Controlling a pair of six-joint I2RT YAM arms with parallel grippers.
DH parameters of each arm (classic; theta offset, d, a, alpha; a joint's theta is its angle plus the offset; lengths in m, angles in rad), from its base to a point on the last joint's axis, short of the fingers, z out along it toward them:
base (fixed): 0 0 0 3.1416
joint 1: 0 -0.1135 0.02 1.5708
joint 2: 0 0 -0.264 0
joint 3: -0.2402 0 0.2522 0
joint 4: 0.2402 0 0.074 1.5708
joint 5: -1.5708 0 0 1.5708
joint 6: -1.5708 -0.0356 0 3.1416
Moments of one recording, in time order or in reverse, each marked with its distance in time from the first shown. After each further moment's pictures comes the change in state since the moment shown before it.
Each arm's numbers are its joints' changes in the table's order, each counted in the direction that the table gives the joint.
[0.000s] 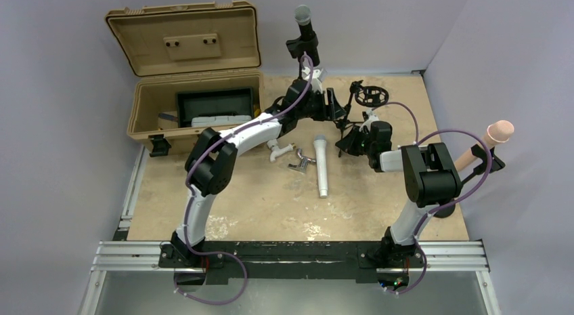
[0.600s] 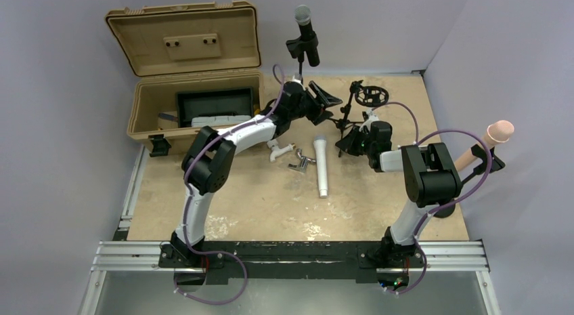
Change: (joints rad) left arm -0.042 0.048 0.086 -0.133 -0.008 0.814; right arm 0.000 0.000 0.000 0.000 0.000 0.000
